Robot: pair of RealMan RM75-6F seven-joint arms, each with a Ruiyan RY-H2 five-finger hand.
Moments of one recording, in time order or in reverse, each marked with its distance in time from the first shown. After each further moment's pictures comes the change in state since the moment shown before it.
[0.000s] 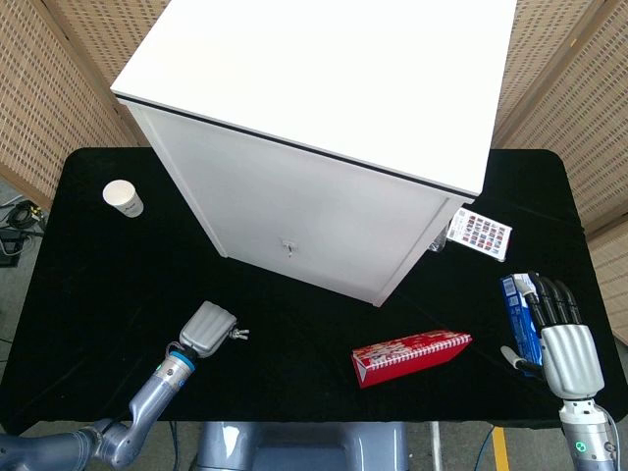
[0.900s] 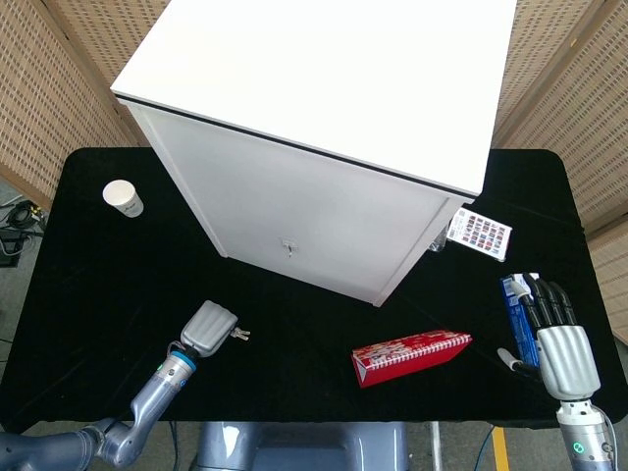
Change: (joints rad) left arm -0.006 -0.013 0.013 0.022 0.013 0.026 -0.001; right arm 0.001 0.001 -0.007 -0.004 -0.009 -0.004 0.005
